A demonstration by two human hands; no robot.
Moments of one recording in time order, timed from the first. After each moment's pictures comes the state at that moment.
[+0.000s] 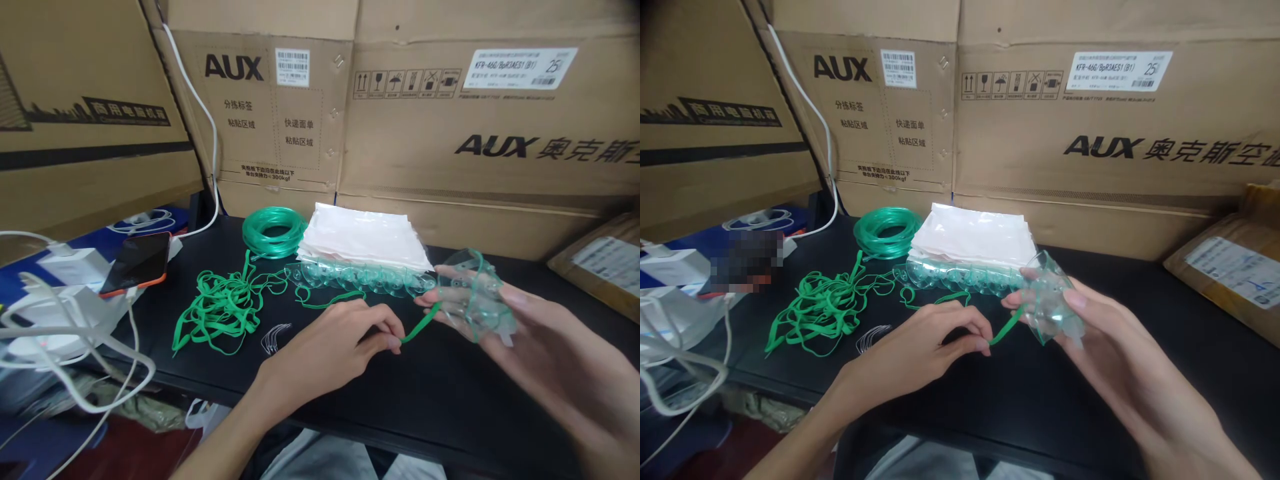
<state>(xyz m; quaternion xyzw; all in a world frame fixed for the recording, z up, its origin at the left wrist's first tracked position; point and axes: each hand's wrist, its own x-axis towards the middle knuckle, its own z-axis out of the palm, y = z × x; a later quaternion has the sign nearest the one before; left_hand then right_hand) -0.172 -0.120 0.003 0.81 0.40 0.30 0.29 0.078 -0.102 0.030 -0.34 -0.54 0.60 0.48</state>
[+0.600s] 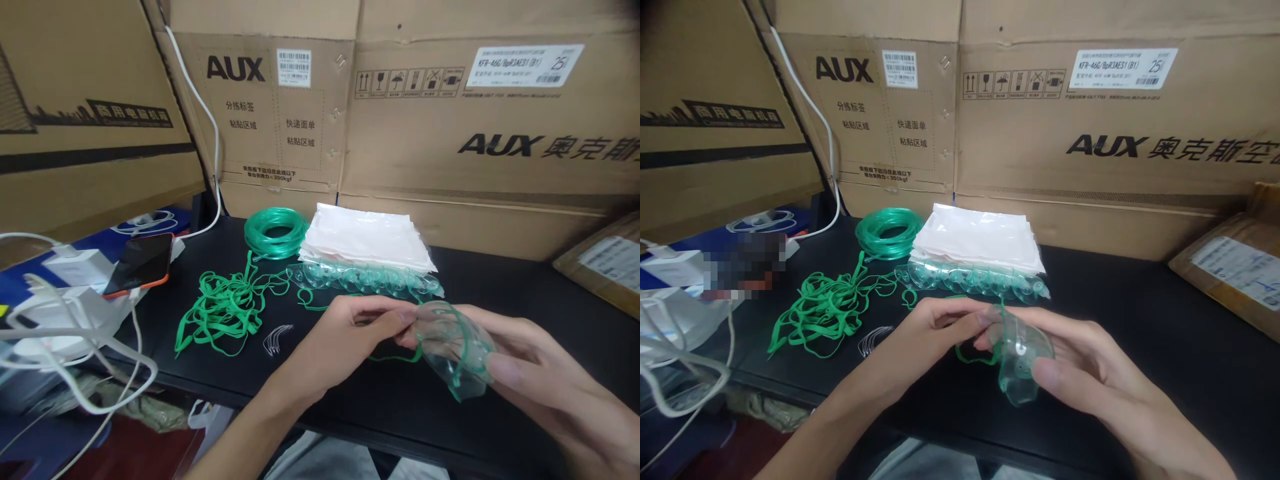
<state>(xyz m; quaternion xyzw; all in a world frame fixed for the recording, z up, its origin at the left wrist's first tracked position) -0.156 -0.121 0.006 0.55 0.35 0.46 0.61 0.084 -0.112 0.013 -0.35 -0.63 0.60 0.34</state>
